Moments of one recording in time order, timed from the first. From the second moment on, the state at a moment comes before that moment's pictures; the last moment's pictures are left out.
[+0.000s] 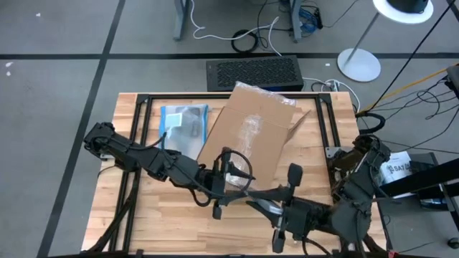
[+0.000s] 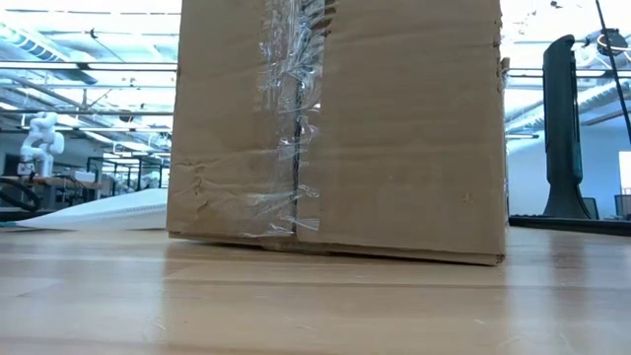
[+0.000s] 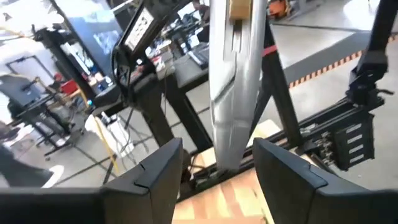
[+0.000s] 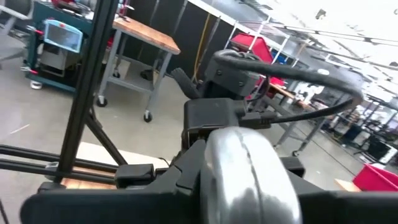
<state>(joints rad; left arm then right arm) -0.44 1.62 1.68 -0.15 -0.31 0.43 0.80 1.78 2.12 -0.35 1.06 -0.36</state>
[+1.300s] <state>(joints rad) -0.37 1.22 1.27 -0.75 -0.57 -0.12 0.83 2.00 2.12 -0.93 1.57 0.71</state>
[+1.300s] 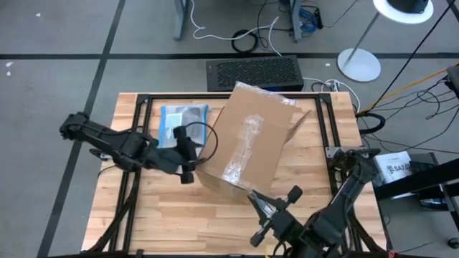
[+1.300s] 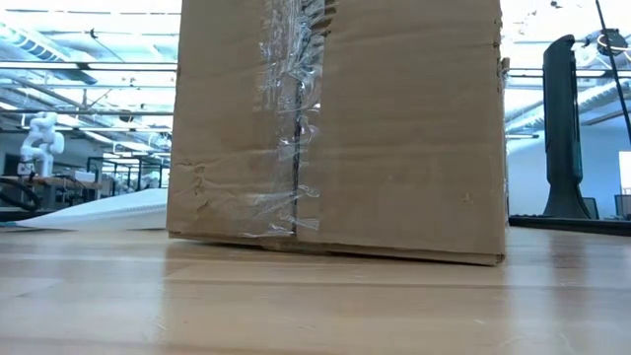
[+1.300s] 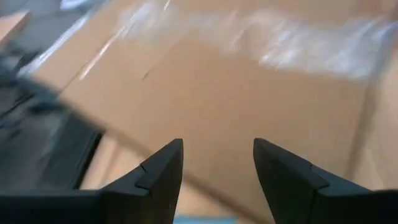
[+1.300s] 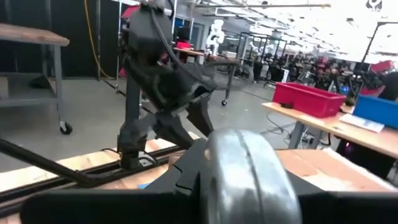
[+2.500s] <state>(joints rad) -0.33 1.21 1.16 -0.55 -0.24 0.16 0.69 1.82 2.12 -0.87 1.29 0.39</state>
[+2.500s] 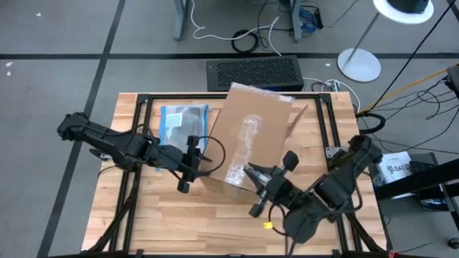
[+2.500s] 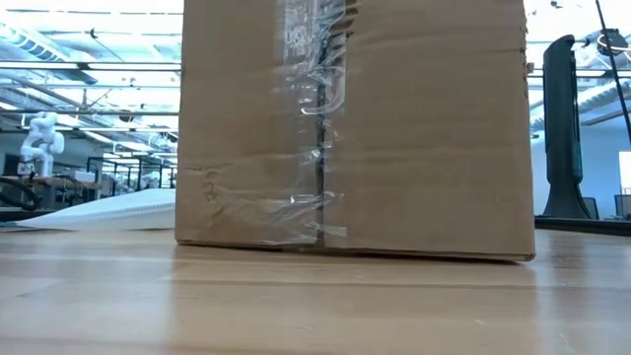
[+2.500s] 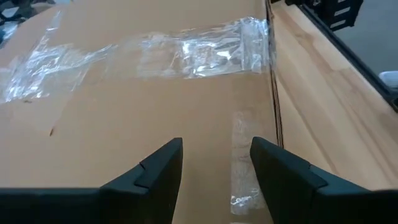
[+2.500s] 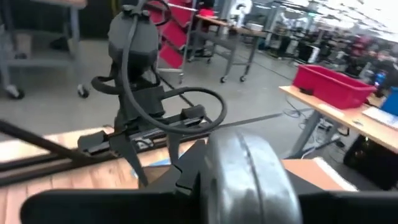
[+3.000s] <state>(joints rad) -0.32 1.21 1.15 -0.53 -0.23 0.14 0.57 1.76 2.12 -0.54 0.71 -0.14</state>
